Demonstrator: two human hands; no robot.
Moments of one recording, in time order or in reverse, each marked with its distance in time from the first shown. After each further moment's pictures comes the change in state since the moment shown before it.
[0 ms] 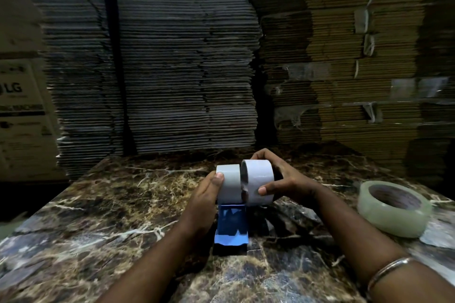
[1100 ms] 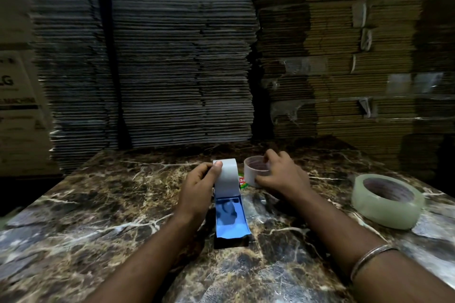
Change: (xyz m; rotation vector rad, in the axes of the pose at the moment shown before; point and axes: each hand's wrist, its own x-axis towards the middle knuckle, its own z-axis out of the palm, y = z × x) left_hand 0.010 -0.003 0.003 0.035 0.174 0.017; right_hand 0.010 0.023 0.009 -1.032 0.515 0.258
